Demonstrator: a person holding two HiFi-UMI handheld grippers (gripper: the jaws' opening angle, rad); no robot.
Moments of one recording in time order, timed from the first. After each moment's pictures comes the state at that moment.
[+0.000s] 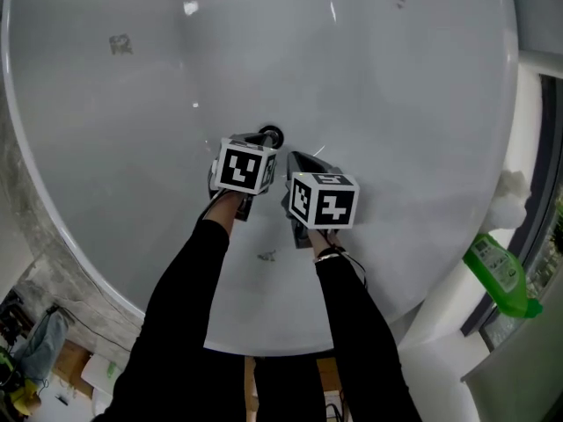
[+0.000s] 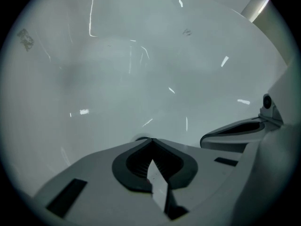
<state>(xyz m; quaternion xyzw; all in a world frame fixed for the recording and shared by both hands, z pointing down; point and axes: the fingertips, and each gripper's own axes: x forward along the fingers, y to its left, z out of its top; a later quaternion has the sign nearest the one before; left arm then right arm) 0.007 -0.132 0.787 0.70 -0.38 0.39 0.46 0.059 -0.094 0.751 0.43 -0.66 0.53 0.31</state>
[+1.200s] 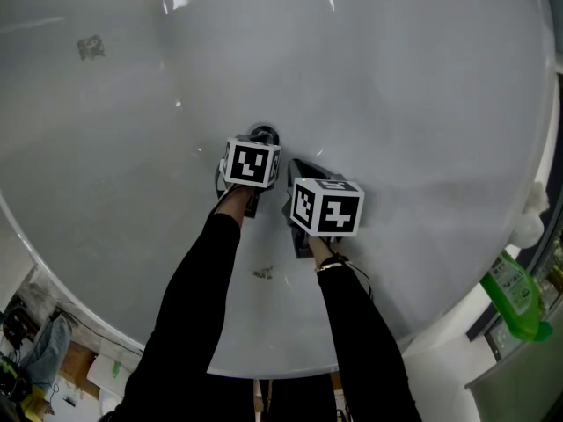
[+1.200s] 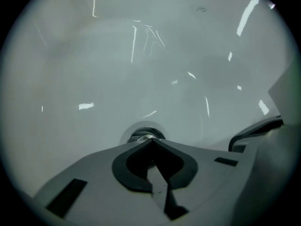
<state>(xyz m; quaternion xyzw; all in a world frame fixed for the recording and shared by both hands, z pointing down) 0.021 -0.116 0.870 0.67 -0.38 0.41 0.49 0.072 -0.075 0.793 0.43 -0.62 0.58 0.32</state>
